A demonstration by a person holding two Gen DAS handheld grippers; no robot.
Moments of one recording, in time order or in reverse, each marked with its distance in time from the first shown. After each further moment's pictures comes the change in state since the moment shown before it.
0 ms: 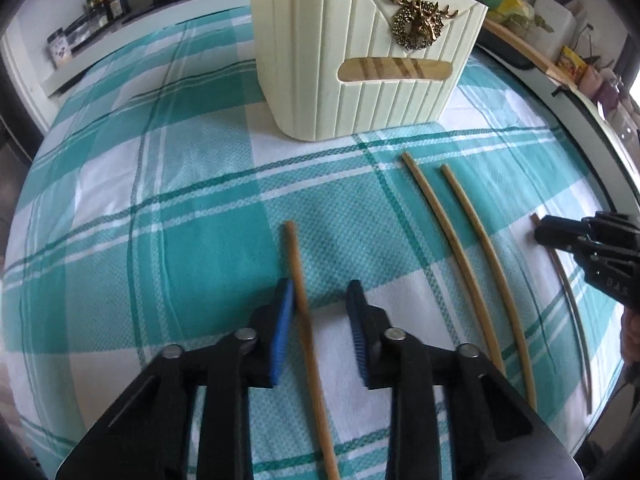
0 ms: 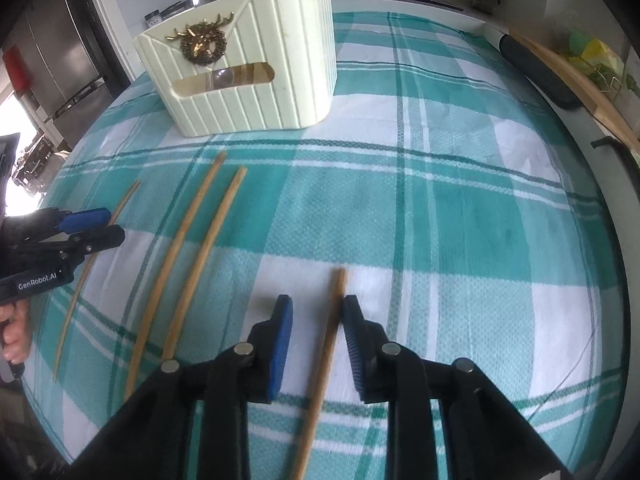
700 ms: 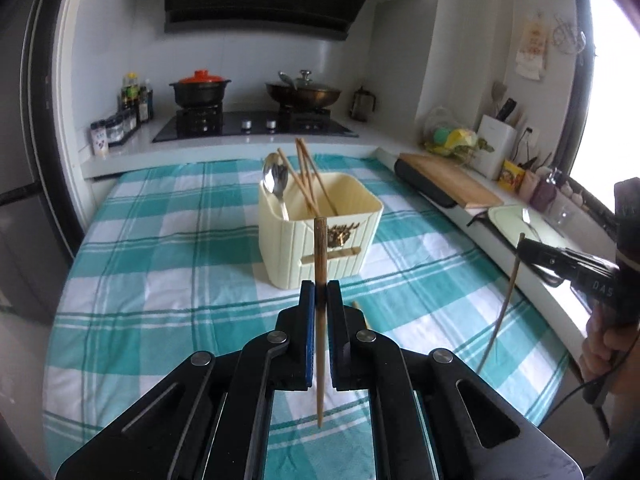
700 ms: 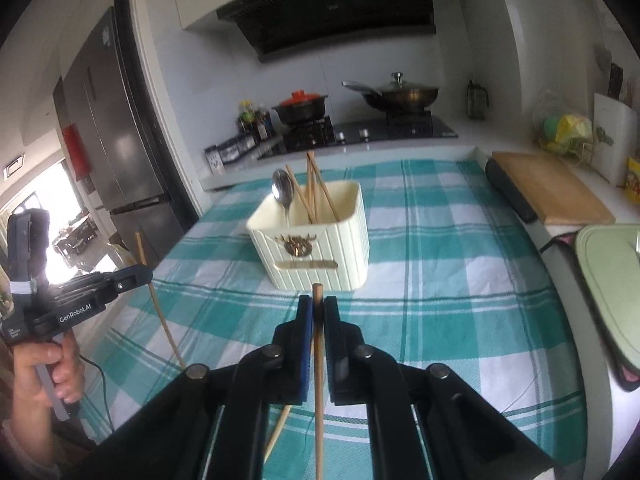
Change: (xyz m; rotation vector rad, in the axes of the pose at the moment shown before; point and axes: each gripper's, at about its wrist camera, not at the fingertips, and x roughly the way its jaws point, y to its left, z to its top) left arm -0.193 -0.006 -0.019 -0.046 -0.486 -0.098; right arm -0.187 0.008 -0.009 0.038 -0.493 0.152
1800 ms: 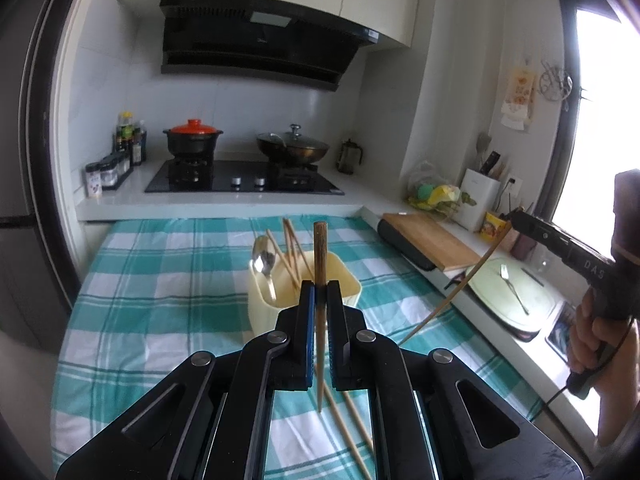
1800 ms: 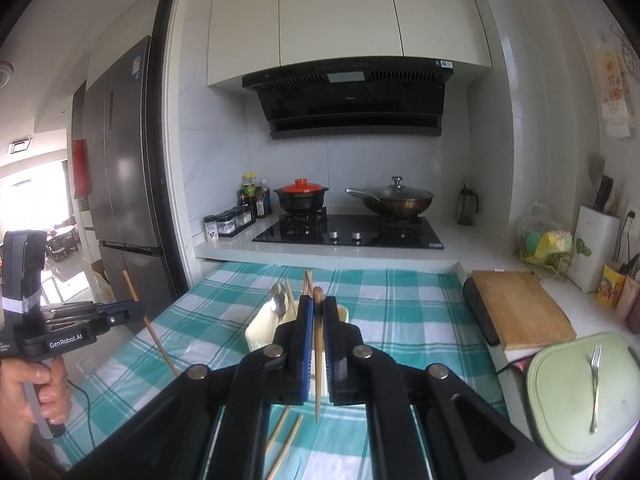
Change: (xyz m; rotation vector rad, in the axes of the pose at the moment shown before) left arm -0.032 0.002 0.066 -0.018 -0.154 -0.052; right arm -0.049 0.033 0.082 -0.154 -0.257 -0.080
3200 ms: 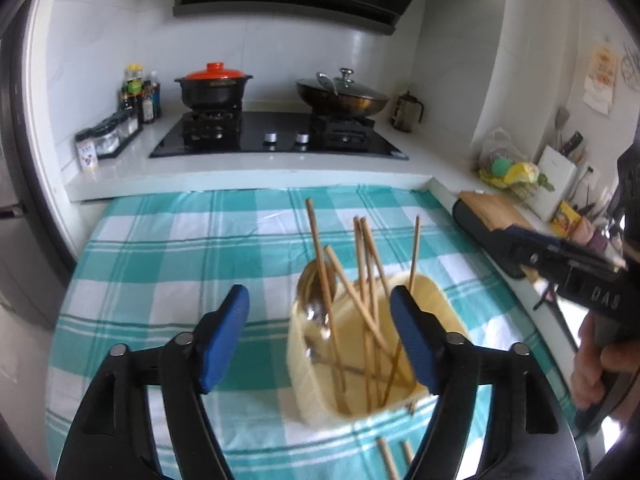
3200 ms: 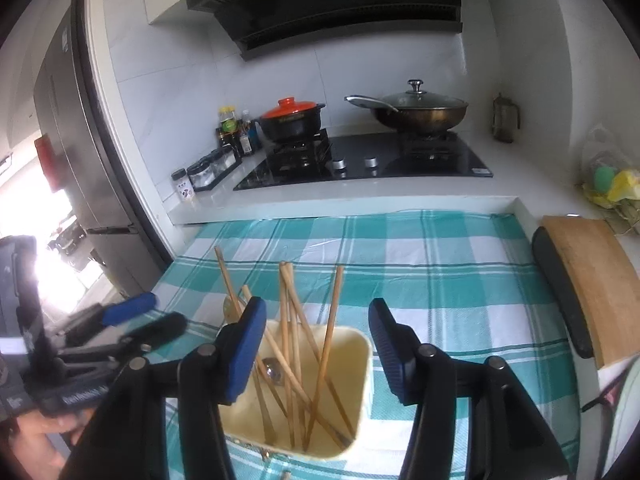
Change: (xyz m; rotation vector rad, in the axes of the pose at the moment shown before) left arm 0.178 0.057 0.030 -0.030 0.212 0.145; right arm 0.246 -0.032 0.010 0.126 0.312 0.064
